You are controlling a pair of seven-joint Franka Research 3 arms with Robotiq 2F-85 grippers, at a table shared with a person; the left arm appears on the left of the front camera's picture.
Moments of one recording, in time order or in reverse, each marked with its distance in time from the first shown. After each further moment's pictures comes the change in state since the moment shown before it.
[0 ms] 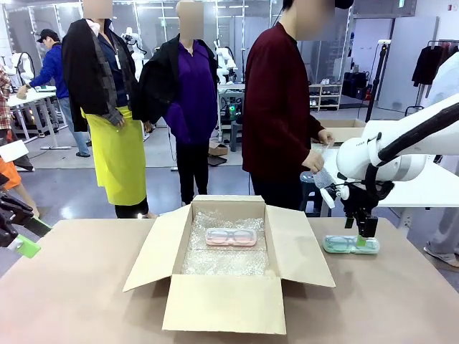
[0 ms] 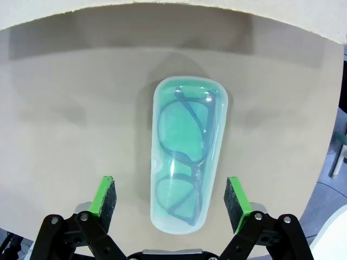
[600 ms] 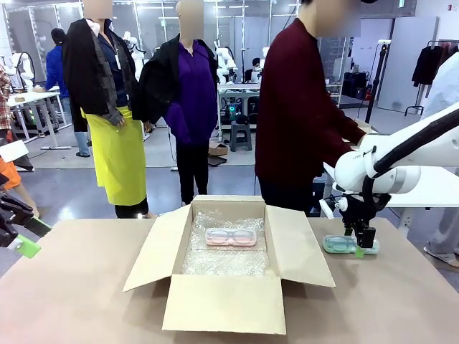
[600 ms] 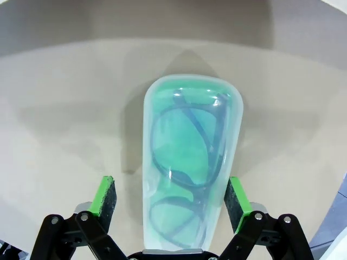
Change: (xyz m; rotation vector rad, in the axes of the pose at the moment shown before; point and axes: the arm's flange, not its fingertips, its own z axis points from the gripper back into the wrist) left arm 0.000 0.000 0.000 0.000 0.000 0.000; right arm -0.007 -0.007 -0.040 0.024 -0.003 -0.005
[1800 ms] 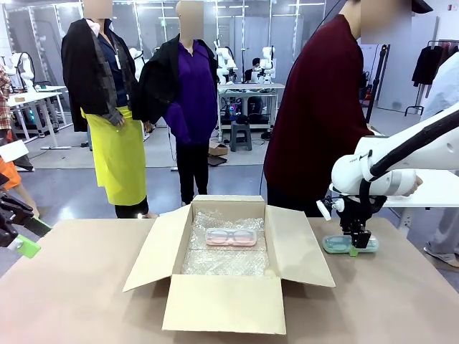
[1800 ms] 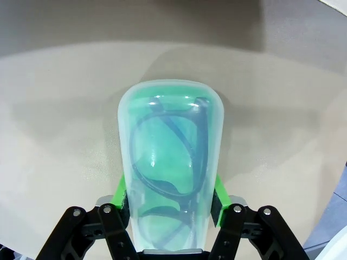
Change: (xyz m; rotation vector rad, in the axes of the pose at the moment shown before) left arm 0.000 0.000 0.000 0.000 0.000 0.000; right arm 0.005 -0.009 -0.005 -0.019 0.010 0.013
